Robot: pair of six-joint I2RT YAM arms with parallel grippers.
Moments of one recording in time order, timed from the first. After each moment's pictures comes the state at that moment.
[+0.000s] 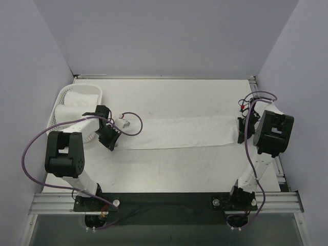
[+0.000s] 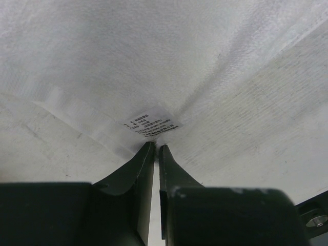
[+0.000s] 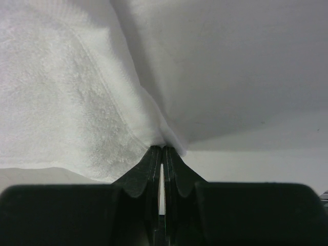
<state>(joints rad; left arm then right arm) -0.08 1.67 0.99 -0.78 0.21 0.61 -0.29 2.03 1.40 -1.03 -0.04 -0.11</state>
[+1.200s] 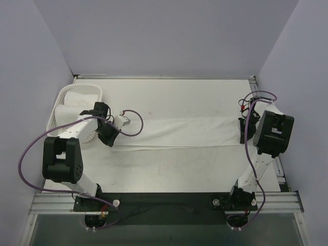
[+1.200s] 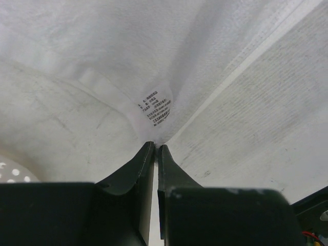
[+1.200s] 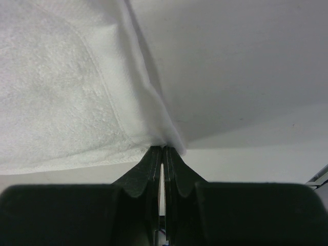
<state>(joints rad) -0.09 1.59 1.03 -0.83 0.22 0.68 -0.29 2.02 1.39 -1.02 0.02 -0.15</state>
